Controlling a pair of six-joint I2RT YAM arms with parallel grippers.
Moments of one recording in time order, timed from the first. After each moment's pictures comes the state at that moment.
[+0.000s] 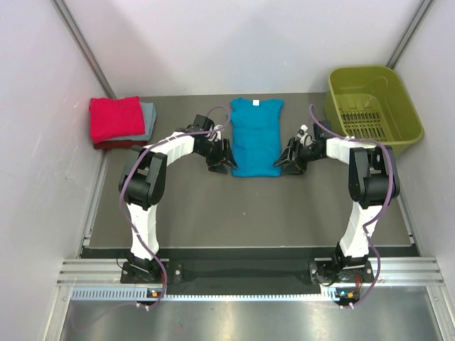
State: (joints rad) left arm -0.37 2.06 1.46 -0.50 0.59 -0.52; right arm 0.09 1.95 1.20 -0.40 -0.84 0.51
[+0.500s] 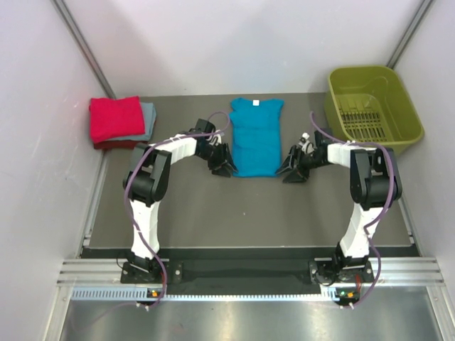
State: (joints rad) left arm -0.37 2.11 1.44 -0.47 0.62 -0.59; right arm 0.08 1.92 1.10 -0.41 -0.82 0.49
